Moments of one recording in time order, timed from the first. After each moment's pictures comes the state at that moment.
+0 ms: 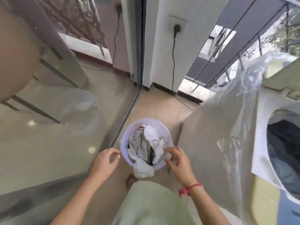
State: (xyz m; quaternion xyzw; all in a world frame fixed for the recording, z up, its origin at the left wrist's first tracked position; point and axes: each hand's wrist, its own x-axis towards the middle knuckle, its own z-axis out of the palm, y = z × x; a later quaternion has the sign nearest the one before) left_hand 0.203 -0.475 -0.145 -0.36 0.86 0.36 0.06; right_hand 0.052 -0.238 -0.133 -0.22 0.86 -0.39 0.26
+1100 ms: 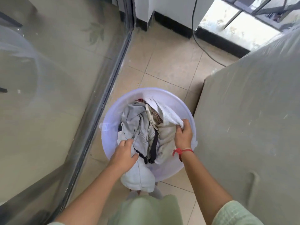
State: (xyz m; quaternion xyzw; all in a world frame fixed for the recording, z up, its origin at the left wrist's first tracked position) left_hand 0.129 -0.444 -0.480 -0.31 0.80 0.36 0.36; right_hand -0.020 -0.287 -0.500 0.12 0.86 -0.44 0.23
